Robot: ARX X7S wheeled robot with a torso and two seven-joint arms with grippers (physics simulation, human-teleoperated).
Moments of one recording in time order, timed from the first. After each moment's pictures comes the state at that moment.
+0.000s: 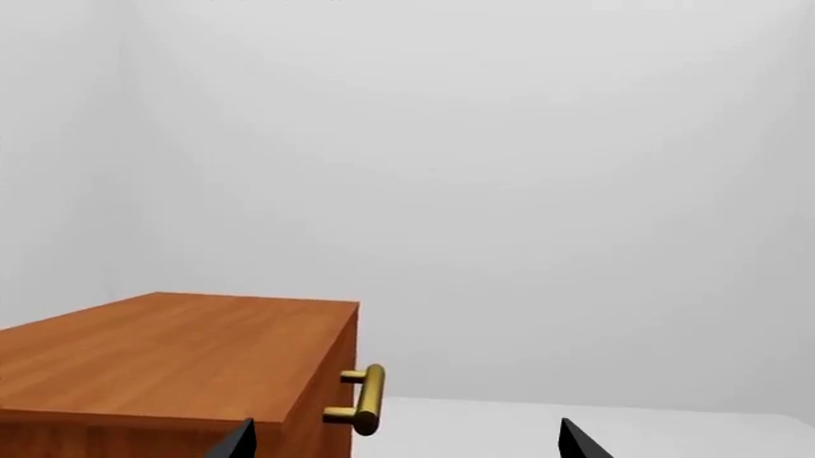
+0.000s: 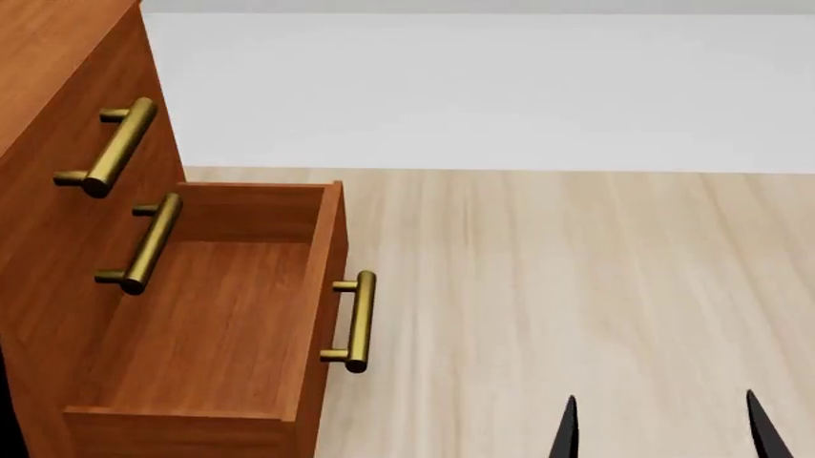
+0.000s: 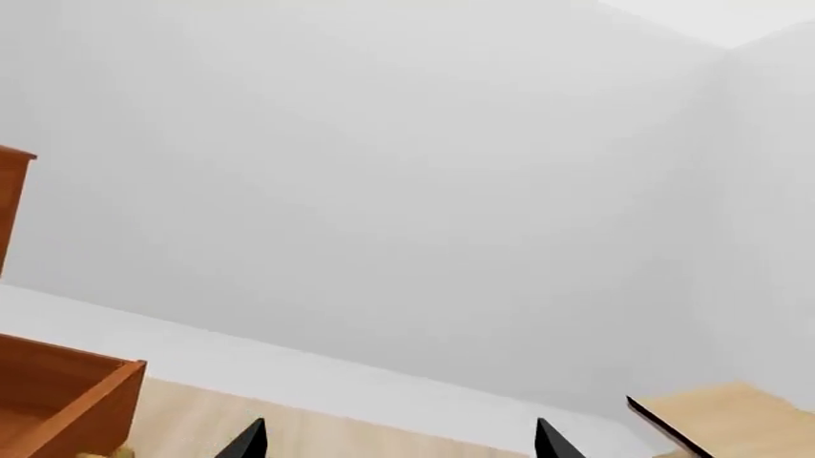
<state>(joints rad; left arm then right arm) -0.44 -1.14 0.93 0.98 -0.67 0.07 -1.24 -0.24 0.41 -0.07 -1.01 0.02 0.50 0.33</state>
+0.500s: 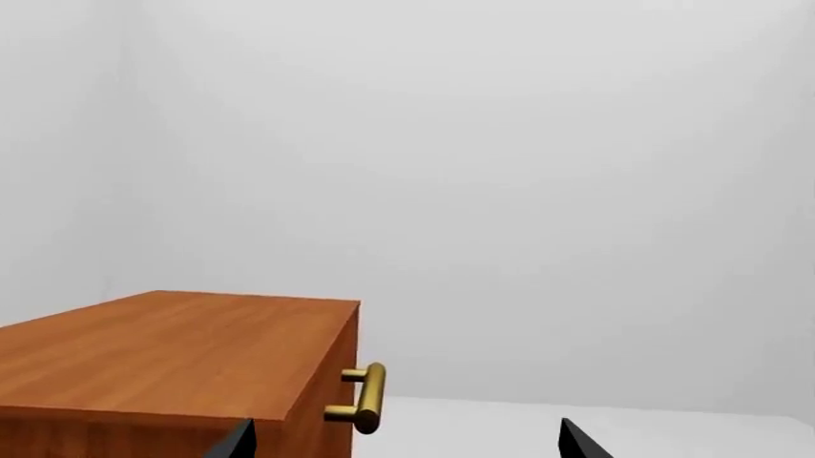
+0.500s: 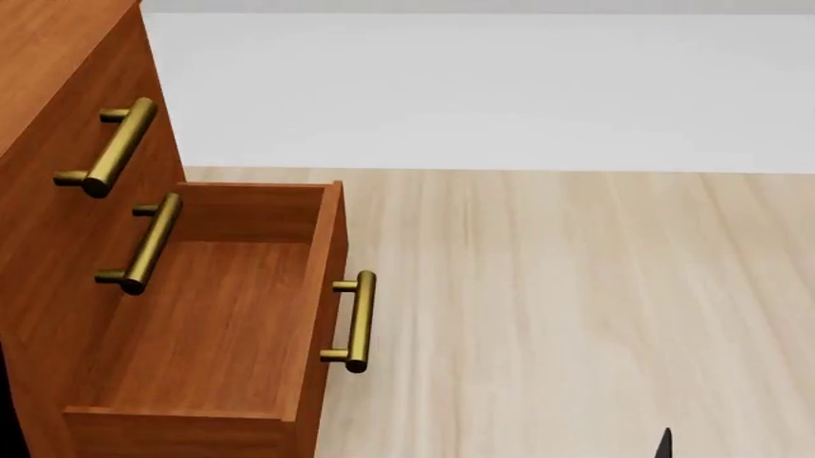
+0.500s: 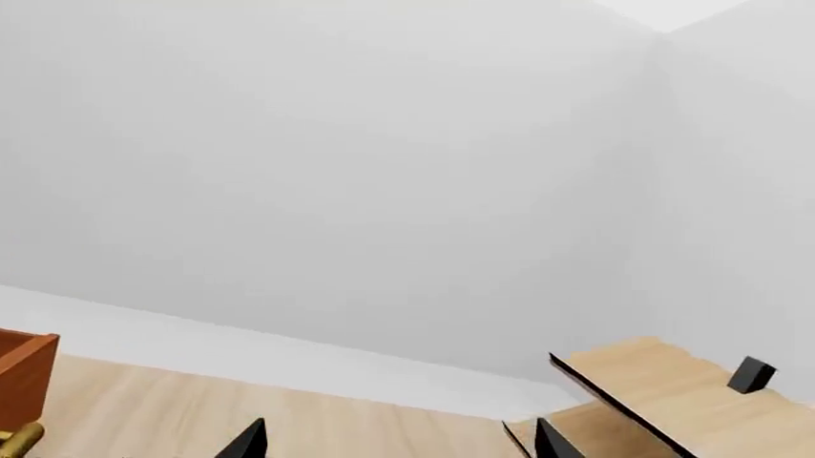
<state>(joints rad) -0.44 -1.14 0.93 0.97 -0.67 0.08 -1.24 -0.39 0.42 0.11 -0.98 0.09 0.39 0.35</state>
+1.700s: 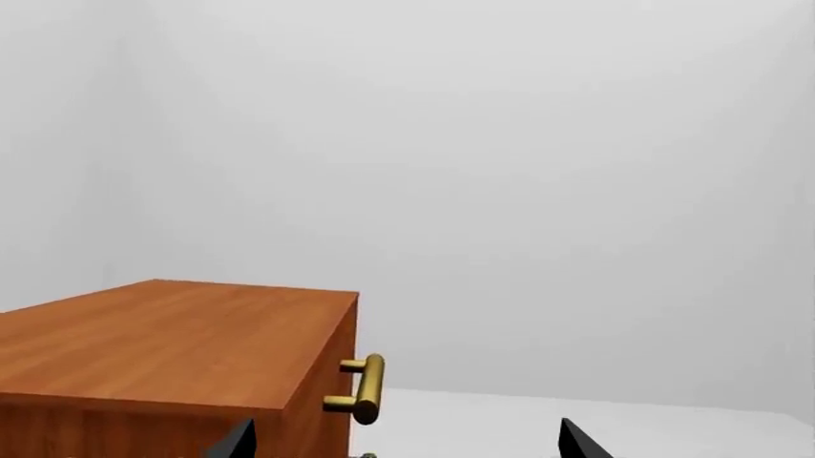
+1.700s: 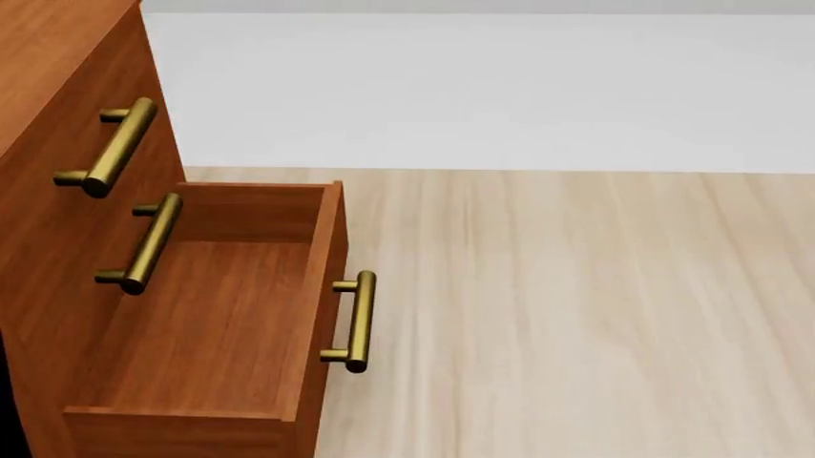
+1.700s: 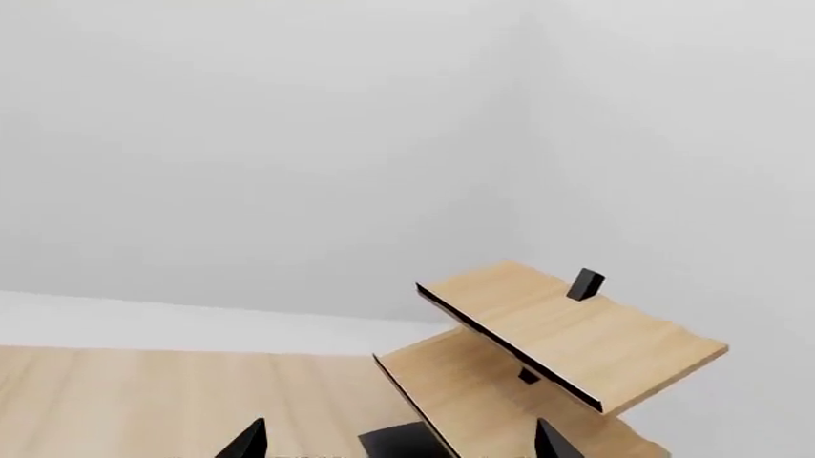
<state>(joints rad) -0.43 -1.14 0.93 0.96 -0.68 0.11 -1.22 -0.47 0.40 0.38 -0.81 0.22 0.28 0.38</state>
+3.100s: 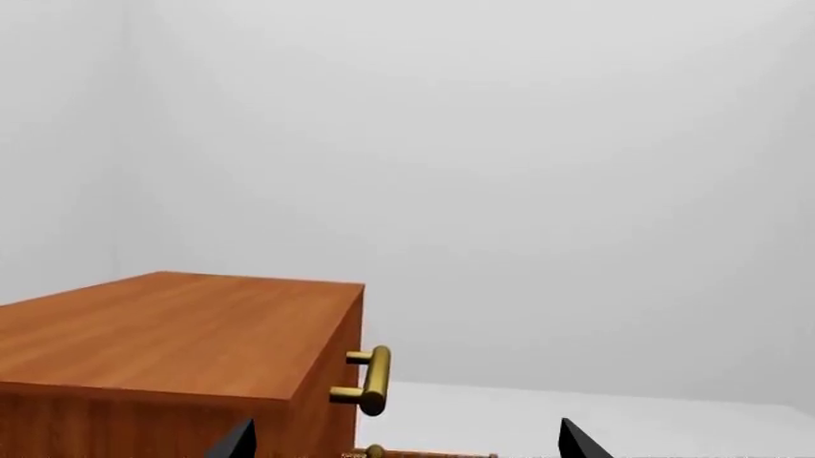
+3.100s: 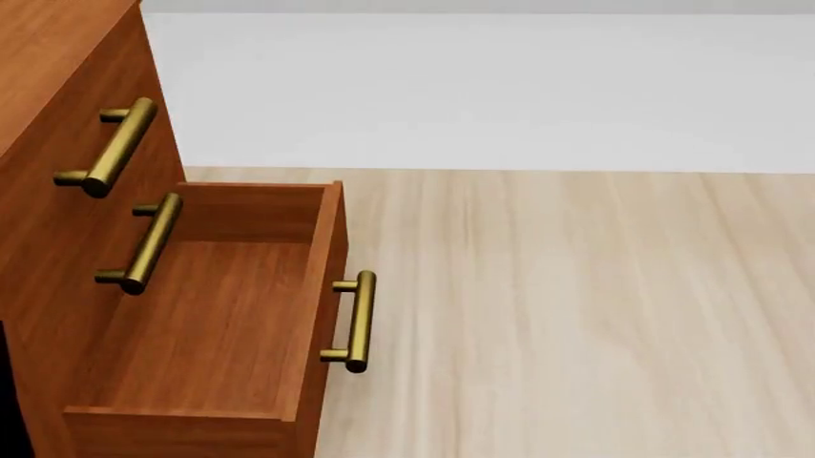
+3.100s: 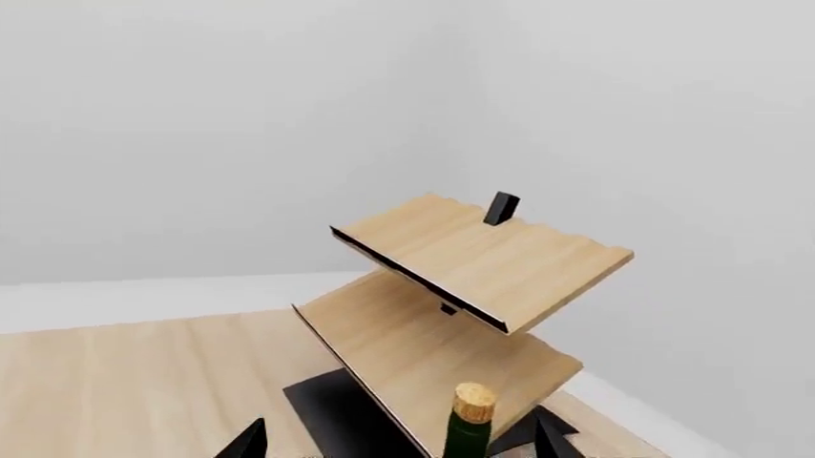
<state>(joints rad) -0.42 -1.14 0.93 0.94 -0.69 0.11 -1.22 -0.45 0.42 0.58 -0.65 0.41 0.29 0.36</state>
